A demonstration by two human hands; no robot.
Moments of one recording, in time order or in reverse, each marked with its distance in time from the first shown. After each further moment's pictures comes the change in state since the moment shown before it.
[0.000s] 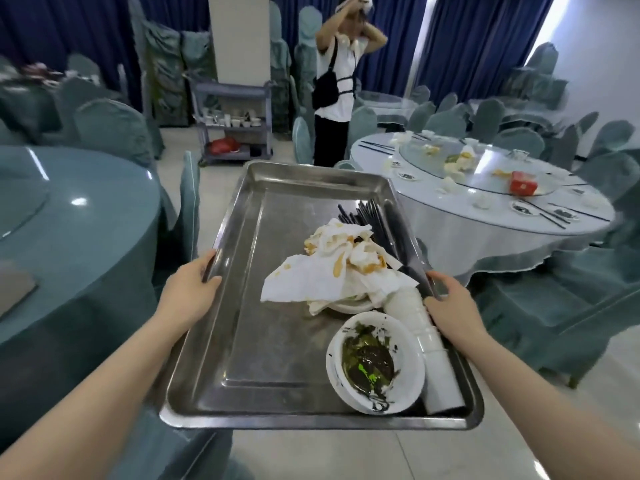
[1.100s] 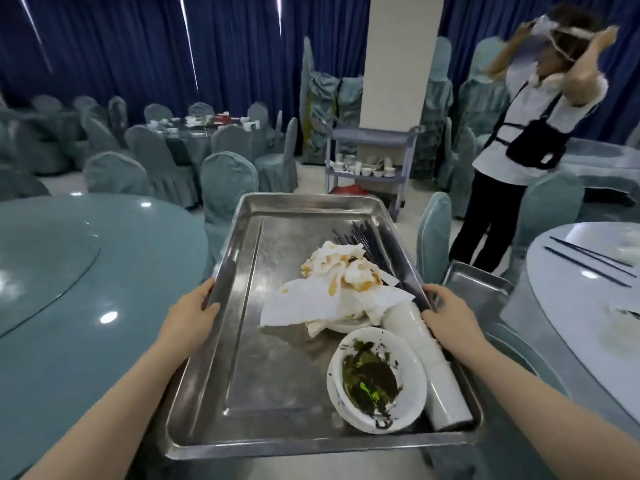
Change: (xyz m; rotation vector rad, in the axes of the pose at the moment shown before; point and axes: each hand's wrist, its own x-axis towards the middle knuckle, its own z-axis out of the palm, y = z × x) left_hand 0.621 -0.042 0.091 0.100 0.314 -0.398; right_hand 0.749 -0.214 0.354 0.000 -0.413 -0.388
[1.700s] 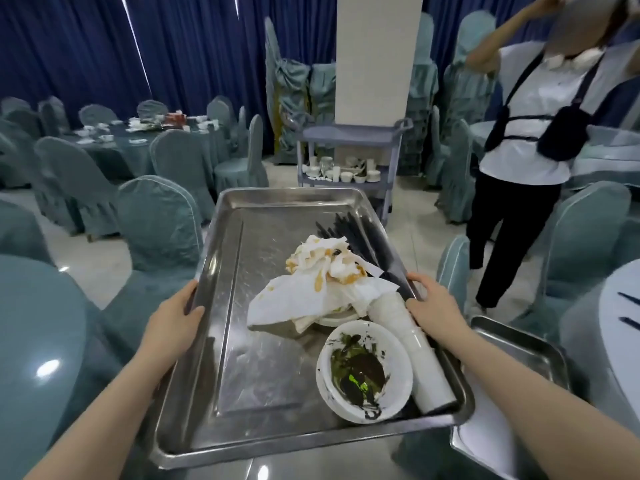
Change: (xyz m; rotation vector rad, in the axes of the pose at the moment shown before) left_hand 0.454 0.106 0.179 0.063 0.008 0.006; right_hand 0.490 0.023 0.070 0.062 -0.025 0.036
